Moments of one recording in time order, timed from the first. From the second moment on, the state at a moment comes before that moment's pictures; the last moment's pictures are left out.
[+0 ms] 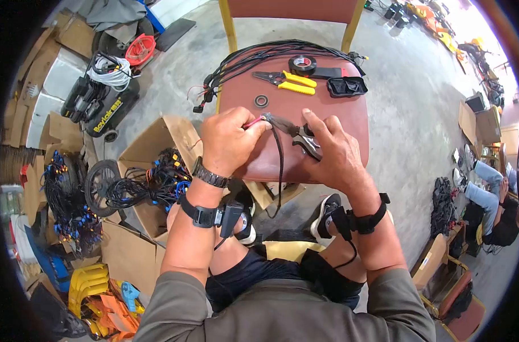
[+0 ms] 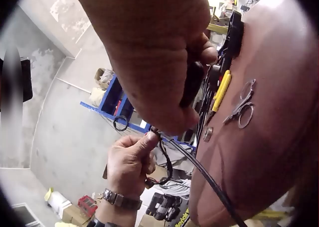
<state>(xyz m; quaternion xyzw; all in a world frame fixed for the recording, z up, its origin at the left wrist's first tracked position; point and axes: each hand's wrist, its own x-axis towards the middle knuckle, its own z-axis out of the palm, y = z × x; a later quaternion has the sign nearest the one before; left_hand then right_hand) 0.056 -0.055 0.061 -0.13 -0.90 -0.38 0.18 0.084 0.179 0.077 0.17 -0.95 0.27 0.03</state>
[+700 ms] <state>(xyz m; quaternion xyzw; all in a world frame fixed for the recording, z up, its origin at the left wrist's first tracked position) 0.059 -0.058 0.059 -0.06 -0.88 -0.47 0.01 0.087 0.178 0.060 0.22 -0.95 0.20 0.07</state>
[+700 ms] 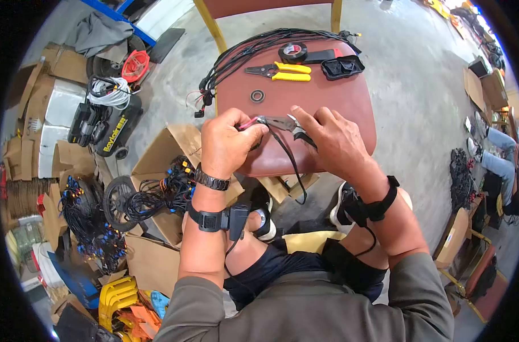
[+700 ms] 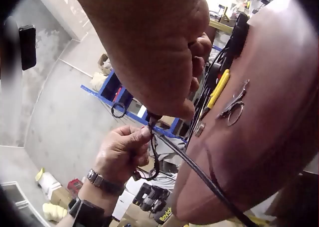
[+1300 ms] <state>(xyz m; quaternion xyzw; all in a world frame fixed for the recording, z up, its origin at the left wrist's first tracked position) 0.061 -0.043 0.037 -0.14 -0.89 -0.37 0.23 0.104 0.181 0.068 0.17 -0.88 0.44 -0.07</state>
